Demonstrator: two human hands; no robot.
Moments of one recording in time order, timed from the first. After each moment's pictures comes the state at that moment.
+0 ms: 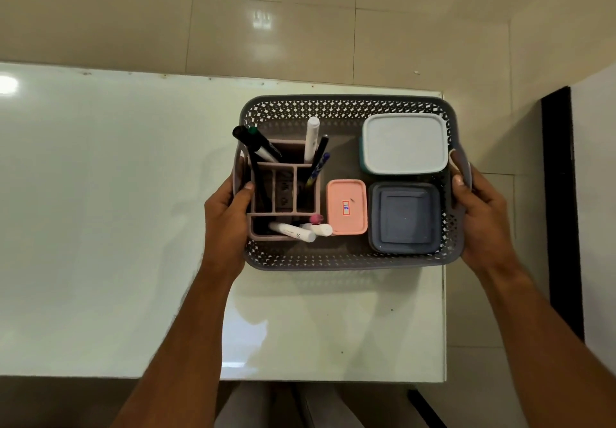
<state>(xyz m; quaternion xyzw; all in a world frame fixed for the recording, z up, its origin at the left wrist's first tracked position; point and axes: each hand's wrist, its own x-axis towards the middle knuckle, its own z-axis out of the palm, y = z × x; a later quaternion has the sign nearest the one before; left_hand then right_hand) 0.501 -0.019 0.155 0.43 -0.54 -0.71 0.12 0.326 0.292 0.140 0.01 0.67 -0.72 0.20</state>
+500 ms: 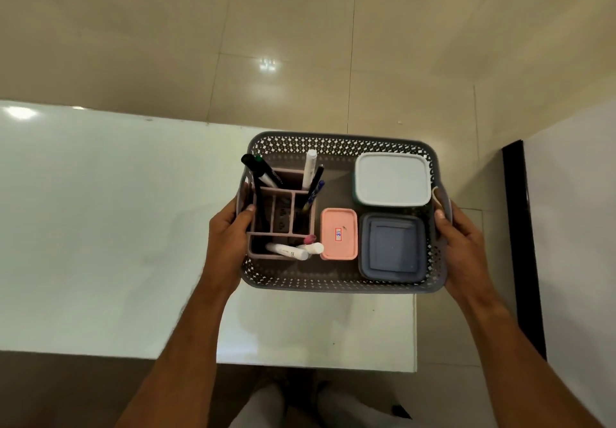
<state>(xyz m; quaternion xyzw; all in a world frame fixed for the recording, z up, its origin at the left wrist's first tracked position) 0.530 -0.032 0.263 0.40 -0.54 -0.73 0.11 0.362 0.280 0.251 0.00 0.66 -0.72 0.20</state>
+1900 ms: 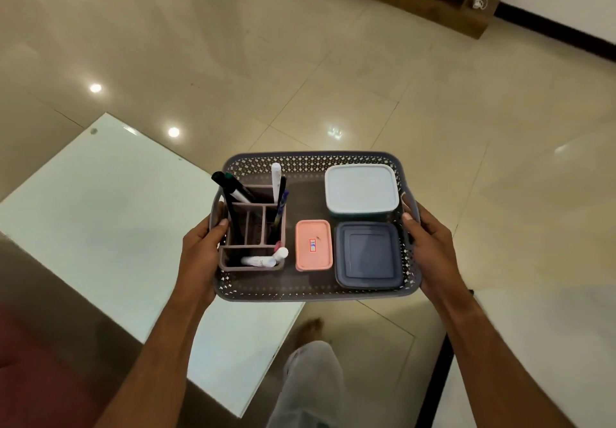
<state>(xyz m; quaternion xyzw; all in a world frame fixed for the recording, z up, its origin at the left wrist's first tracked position) 0.360 0.150 0.521 0.53 -0.43 -0.66 0.31 0.064 0.329 0.509 -0.18 0.66 -0.64 0.35</state>
